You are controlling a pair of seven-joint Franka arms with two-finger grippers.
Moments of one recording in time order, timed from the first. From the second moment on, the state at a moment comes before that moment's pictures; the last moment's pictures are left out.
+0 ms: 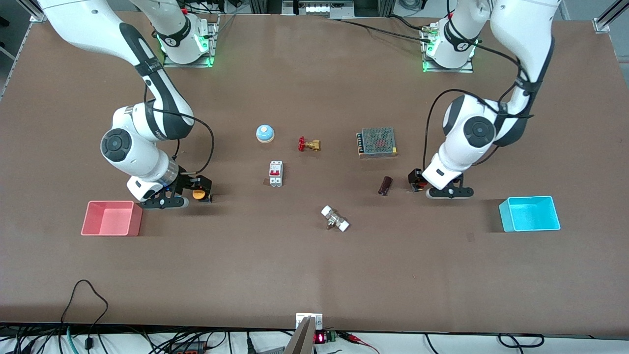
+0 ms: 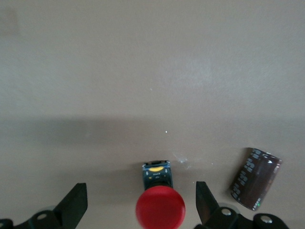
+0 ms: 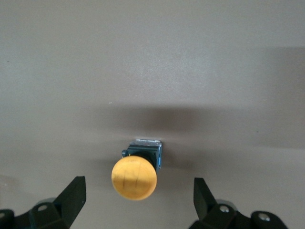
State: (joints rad) left arm -0.21 0.40 -0.06 -2.14 0.01 2.60 -0.33; right arm 0.04 0.46 0.19 -1.97 0.01 2.47 0.16
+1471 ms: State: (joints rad) left arm -0.12 0.33 -0.03 -1.90 0.01 2.14 -0.22; right arm 0.07 0.52 0.19 -1.96 -0.10 2.52 0.19
